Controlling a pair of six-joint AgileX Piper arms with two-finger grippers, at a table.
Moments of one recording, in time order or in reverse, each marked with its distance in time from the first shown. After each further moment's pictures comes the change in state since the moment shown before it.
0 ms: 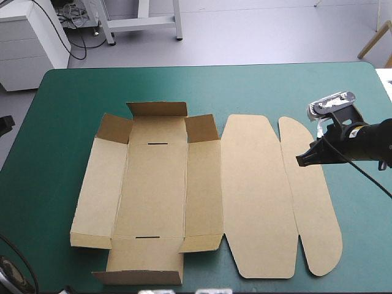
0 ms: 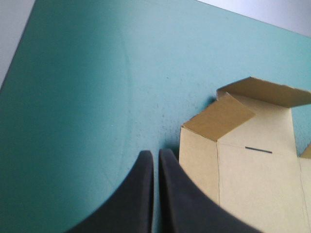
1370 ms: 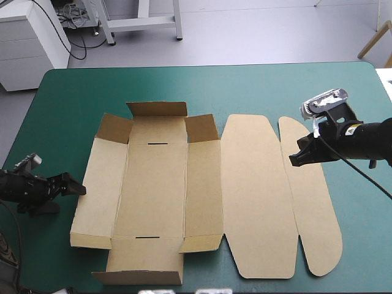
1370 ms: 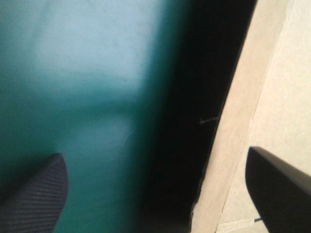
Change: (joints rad) left arm -0.148 0.223 0.481 0.157 -0.006 0.005; right arm 0.000 -0.002 0.000 0.142 -0.022 -0.103
